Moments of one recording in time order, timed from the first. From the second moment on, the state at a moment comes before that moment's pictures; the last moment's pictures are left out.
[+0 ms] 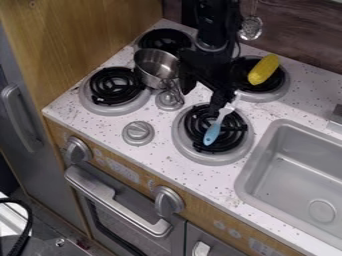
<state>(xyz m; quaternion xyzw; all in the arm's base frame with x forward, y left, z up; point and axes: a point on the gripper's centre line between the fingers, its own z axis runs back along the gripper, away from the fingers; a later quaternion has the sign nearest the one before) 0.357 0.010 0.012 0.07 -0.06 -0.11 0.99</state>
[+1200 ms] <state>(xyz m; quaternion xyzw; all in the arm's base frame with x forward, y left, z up) 0.326 -0.015 -0.047 0.05 0.02 -0.14 0.99</state>
